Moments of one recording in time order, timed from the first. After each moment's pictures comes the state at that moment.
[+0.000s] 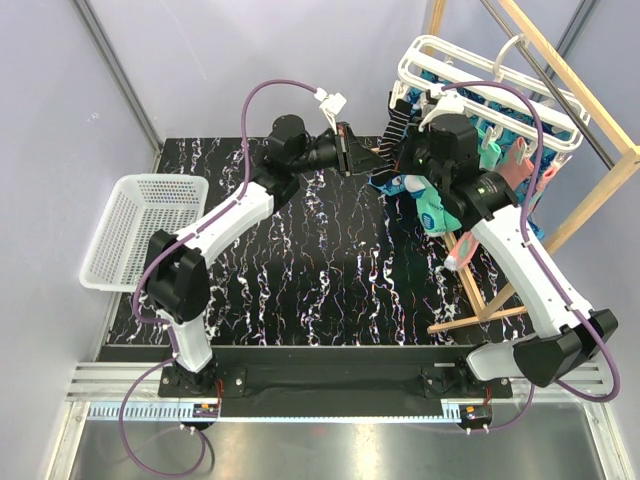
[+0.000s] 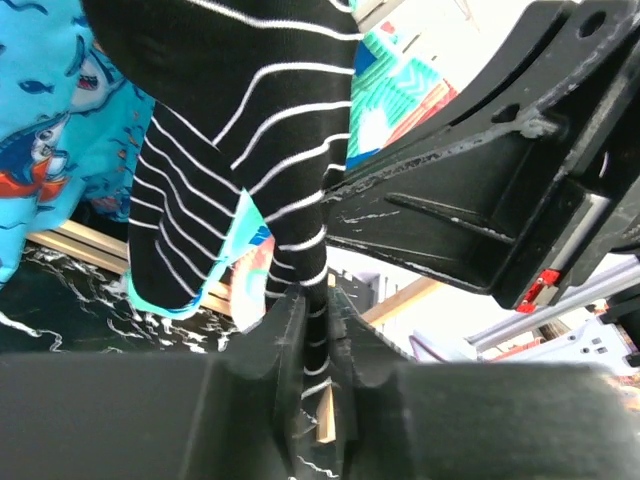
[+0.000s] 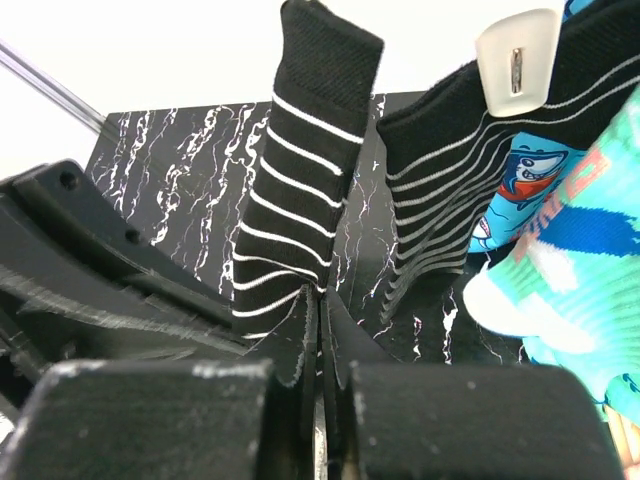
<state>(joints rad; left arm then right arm) -0.59 1.82 1.60 0.30 0.76 -0.71 0.47 1.38 1.58 -0.49 0.17 0.37</state>
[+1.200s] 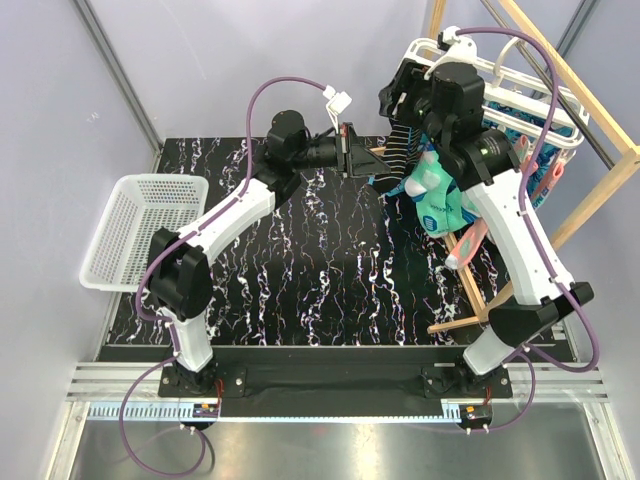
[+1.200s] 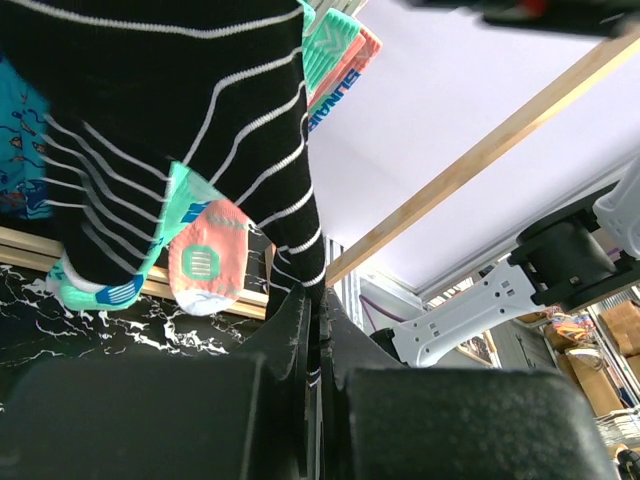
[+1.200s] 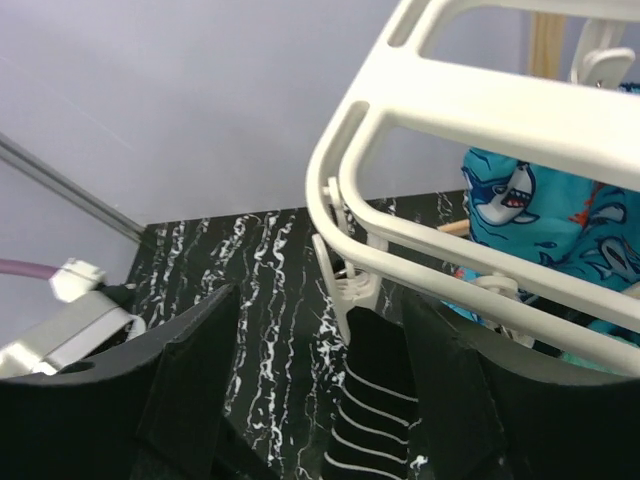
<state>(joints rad) -0.58 1.84 1.65 0.33 0.94 -0.78 0.46 1.61 2.06 -0.59 0.26 0.41</state>
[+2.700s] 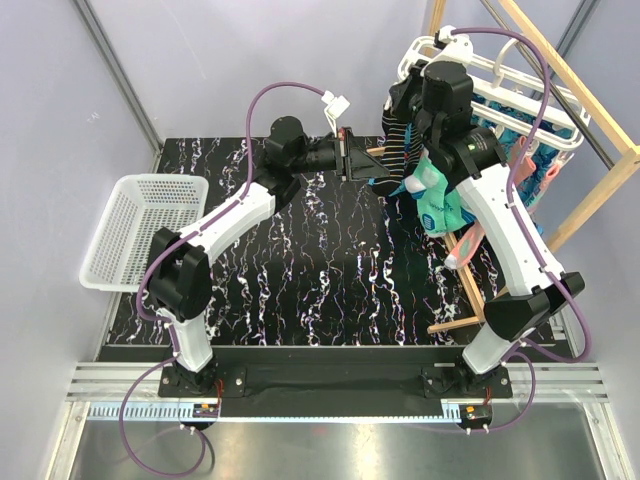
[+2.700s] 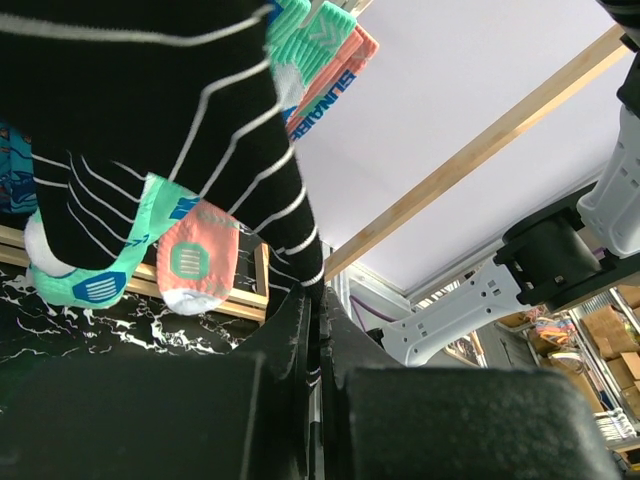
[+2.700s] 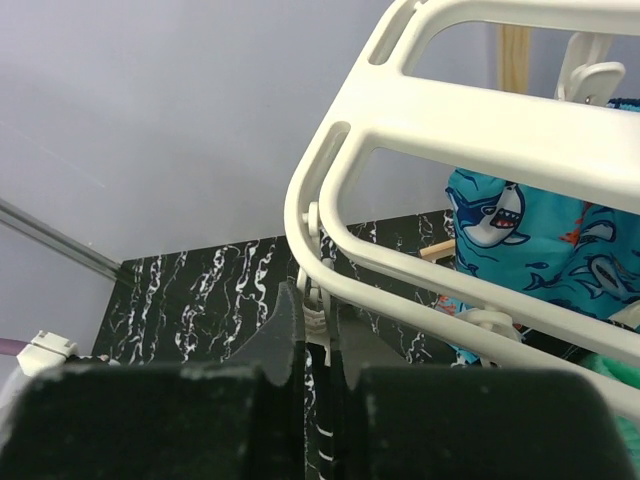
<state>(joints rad) -0.58 1.84 1.59 0.41 0.95 -0.84 0.46 1.66 2.05 -0.51 0.36 0.41</state>
